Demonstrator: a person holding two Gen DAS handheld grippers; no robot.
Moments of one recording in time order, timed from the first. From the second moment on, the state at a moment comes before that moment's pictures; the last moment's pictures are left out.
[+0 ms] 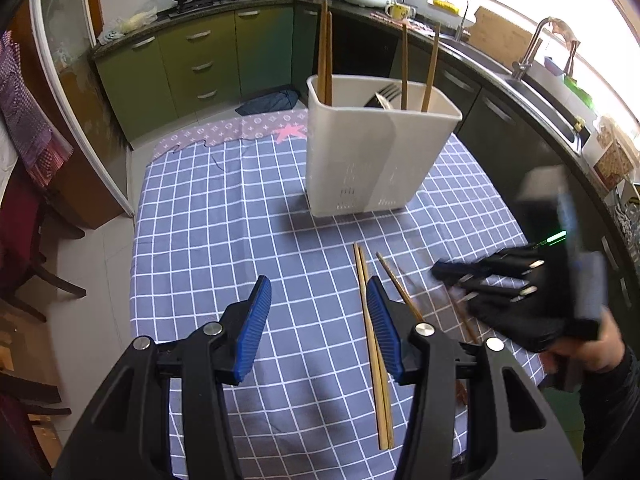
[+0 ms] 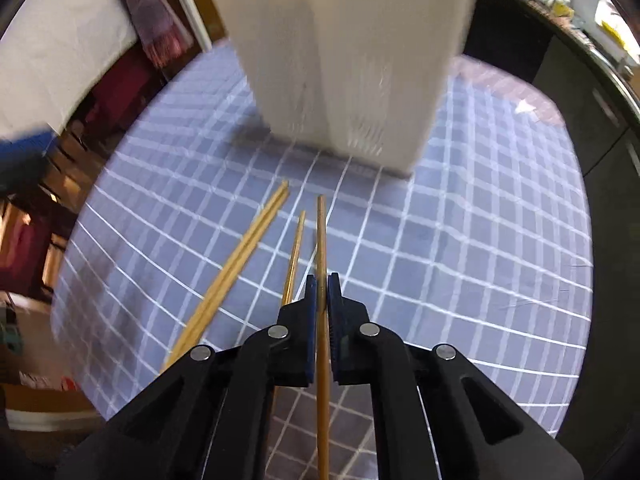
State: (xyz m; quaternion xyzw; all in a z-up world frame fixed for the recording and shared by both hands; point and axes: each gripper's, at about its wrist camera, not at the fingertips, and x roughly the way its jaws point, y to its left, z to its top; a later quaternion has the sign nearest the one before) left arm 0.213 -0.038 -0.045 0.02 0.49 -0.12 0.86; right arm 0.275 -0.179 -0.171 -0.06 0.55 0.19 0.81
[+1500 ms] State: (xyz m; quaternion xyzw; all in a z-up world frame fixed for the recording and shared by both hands) left arm 0.267 -0.124 -0.171 0.07 0.63 -0.11 0.77; right arm 0.168 -0.267 -0.048 0.01 0.38 0.20 0.90
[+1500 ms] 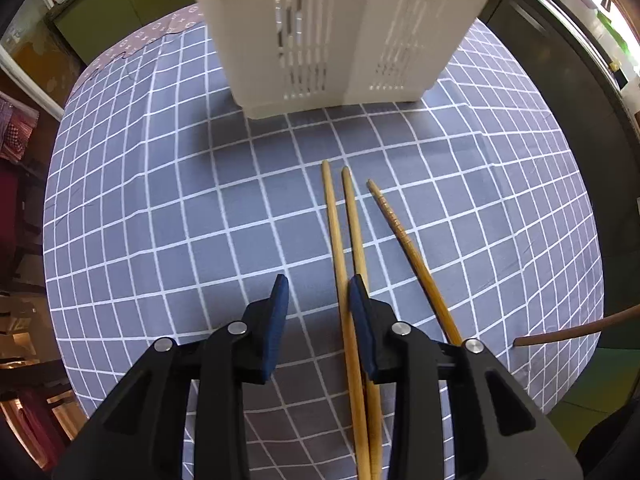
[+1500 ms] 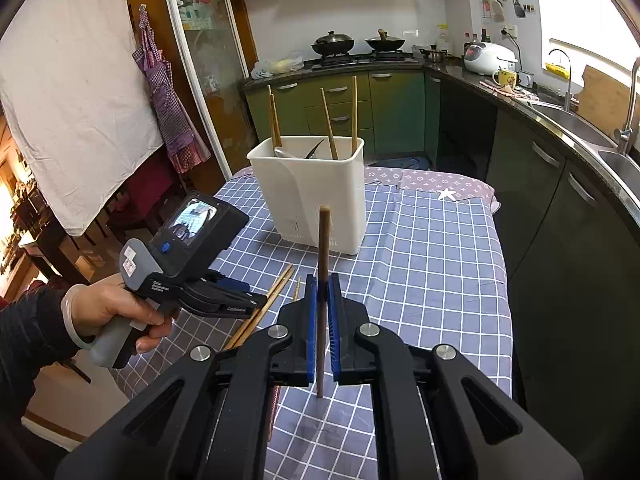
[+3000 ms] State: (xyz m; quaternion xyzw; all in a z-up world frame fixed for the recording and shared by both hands) left arm 0.185 -0.051 -0.007 0.05 0.43 -0.13 0.89; right arm 0.170 -0.258 -0.046 -0.01 0.39 0.20 0.90
